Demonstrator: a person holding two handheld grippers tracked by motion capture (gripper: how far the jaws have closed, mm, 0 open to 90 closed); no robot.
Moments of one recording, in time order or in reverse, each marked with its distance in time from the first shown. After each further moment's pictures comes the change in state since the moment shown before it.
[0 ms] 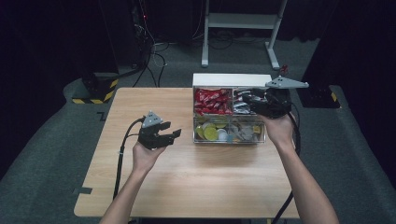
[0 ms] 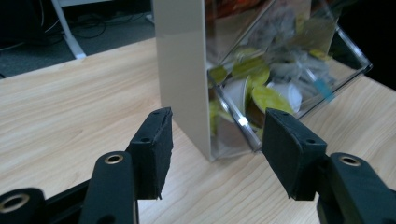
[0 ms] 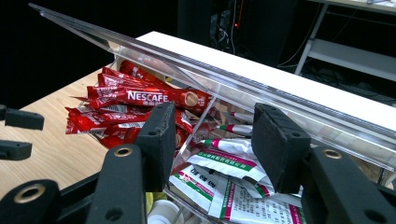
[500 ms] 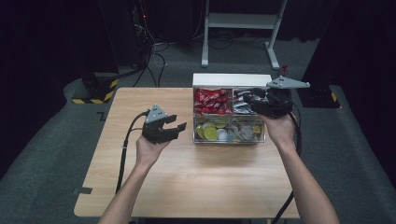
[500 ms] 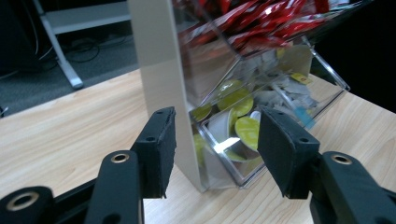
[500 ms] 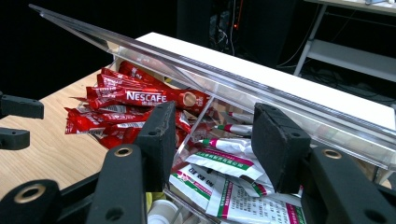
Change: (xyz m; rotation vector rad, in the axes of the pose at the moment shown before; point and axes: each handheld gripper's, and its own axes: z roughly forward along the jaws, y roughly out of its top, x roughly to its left) left arm -0.013 0.025 0.001 -0.060 -0.030 0.067; right arm -0.002 0.000 -0.002 -0.005 -0.002 -0.003
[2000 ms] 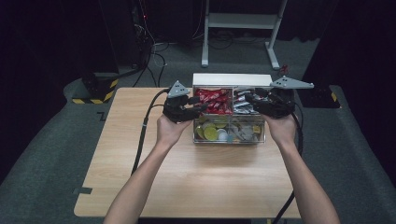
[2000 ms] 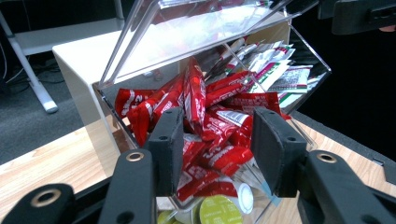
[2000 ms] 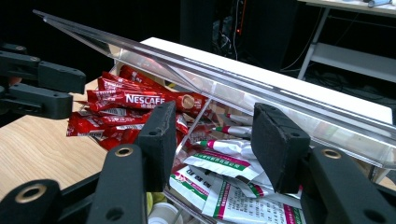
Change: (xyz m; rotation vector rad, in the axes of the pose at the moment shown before) left arm -0.020 0.076 0.039 -0.037 -0.069 -0.004; right arm -0.007 -0.003 -0.002 -0.026 0.020 0.014
